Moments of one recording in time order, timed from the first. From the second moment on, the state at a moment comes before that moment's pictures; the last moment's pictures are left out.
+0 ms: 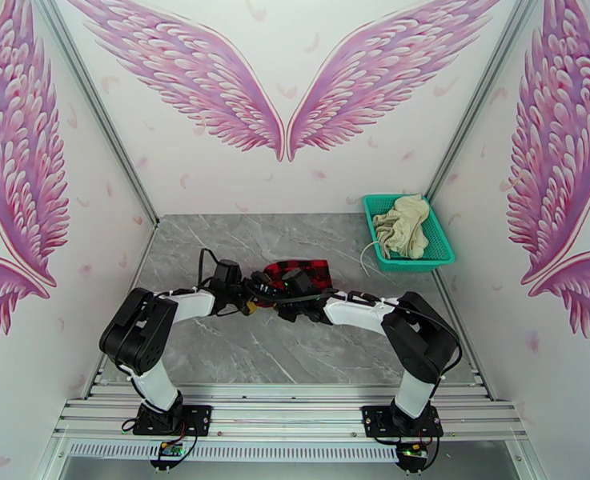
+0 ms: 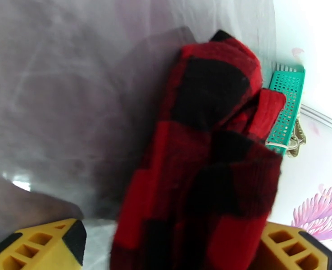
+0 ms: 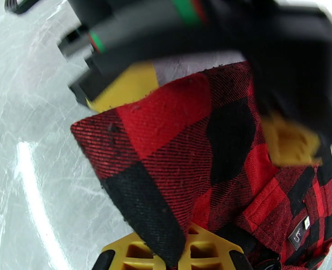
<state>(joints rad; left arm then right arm) -0.42 1.79 0.86 0.16 0.48 -1.33 0.76 1.78 1.03 -0.06 -0.12 -0.52</state>
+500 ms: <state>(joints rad) -0.37 1.95 1.20 -0.15 0.35 -1.00 0.74 1.59 0.97 -0.06 -0.10 -0.39</state>
